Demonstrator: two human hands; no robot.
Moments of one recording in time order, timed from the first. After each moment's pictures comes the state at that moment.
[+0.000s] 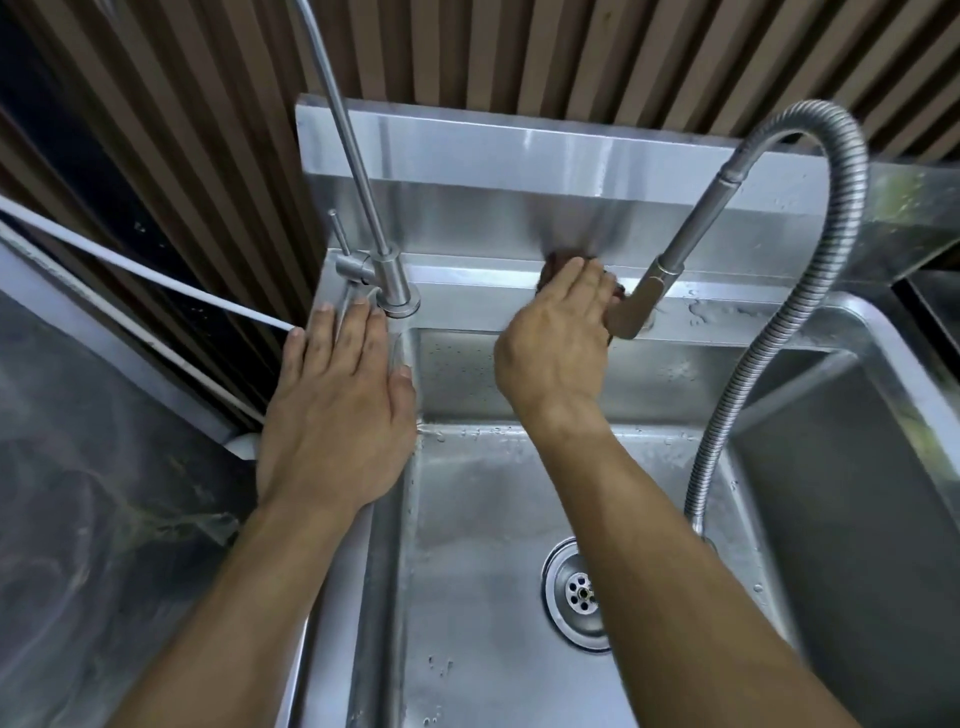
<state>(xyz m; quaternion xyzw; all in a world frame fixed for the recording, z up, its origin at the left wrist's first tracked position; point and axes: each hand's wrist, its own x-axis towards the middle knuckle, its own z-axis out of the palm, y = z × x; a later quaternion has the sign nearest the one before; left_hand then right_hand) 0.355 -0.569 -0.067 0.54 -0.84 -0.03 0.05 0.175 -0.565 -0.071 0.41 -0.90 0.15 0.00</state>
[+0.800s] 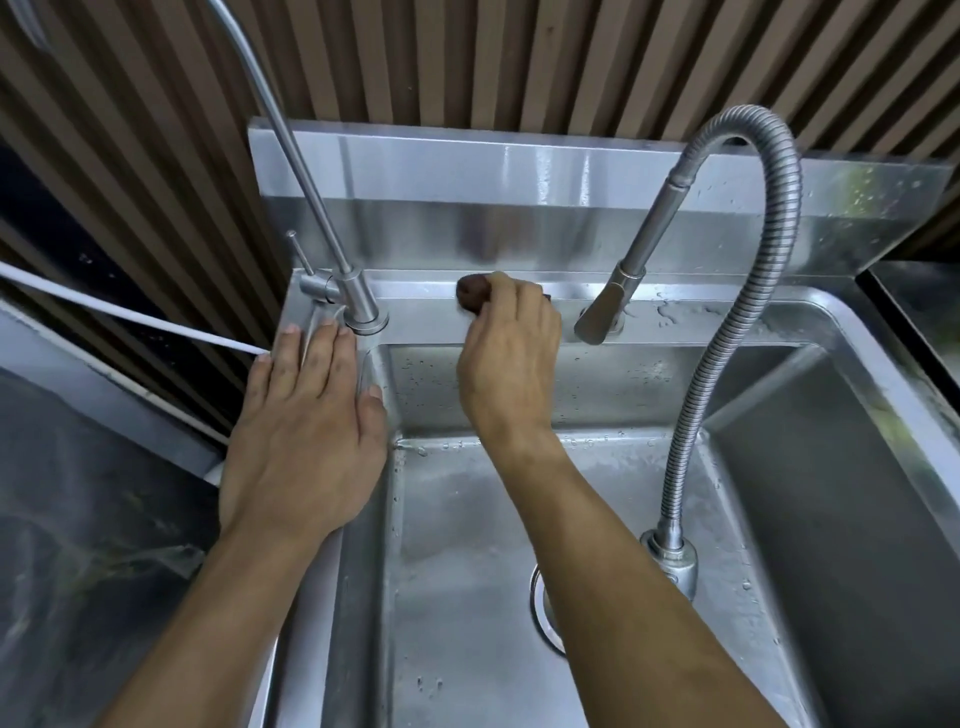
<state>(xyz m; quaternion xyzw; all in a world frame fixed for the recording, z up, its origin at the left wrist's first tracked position) 0.356 -0.568 -0.071 0.54 -0.84 -0.02 0.05 0.179 -0.570 -0.099 0.48 -0.78 0.39 0.08</state>
